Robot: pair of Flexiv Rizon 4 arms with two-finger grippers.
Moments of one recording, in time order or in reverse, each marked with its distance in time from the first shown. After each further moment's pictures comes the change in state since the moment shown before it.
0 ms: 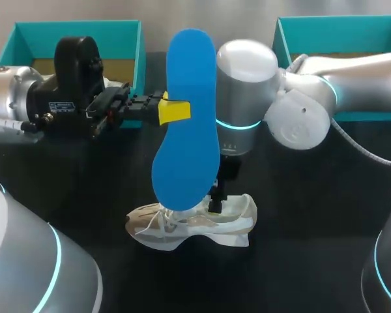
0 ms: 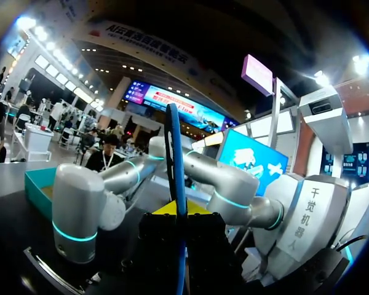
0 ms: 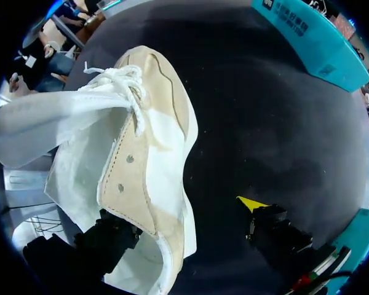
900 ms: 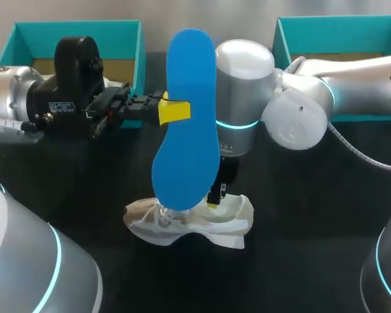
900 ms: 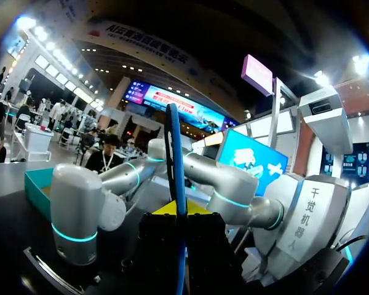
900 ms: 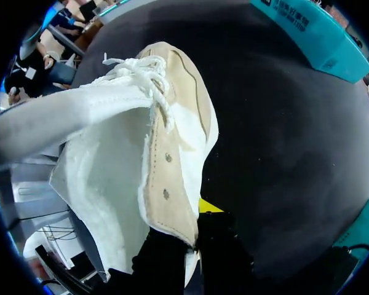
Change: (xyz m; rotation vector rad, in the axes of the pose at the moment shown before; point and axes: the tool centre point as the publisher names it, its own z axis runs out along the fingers) left arm 0.000 0.000 0.000 0.000 0.000 0.000; right arm 0.022 0.004 -0.005 0.007 0.064 0.076
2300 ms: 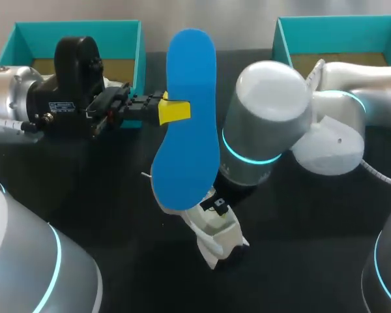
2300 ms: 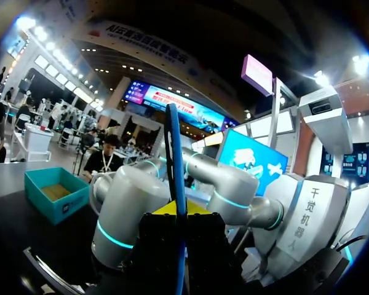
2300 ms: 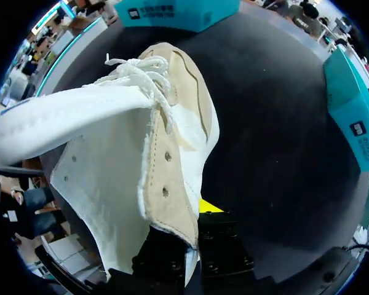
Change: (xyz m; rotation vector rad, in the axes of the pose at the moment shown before) left arm 0.000 0.000 0.000 0.000 0.000 0.000; right arm 0.051 -0.019 -0.029 -0.131 -0.174 0.824
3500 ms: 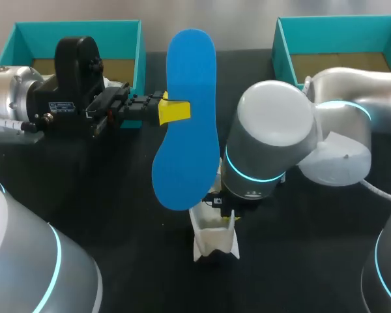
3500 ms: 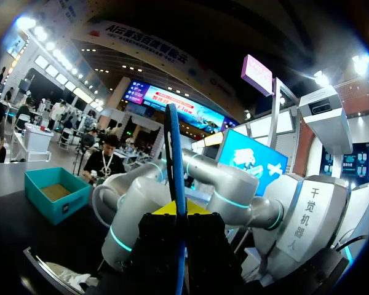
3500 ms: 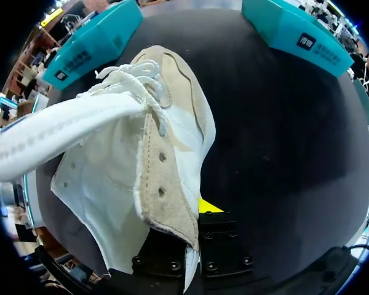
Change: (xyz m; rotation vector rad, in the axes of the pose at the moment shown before) left arm 0.000 0.000 0.000 0.000 0.000 0.000; right arm -0.007 -0.011 0.008 -0.040 -0.044 0.546
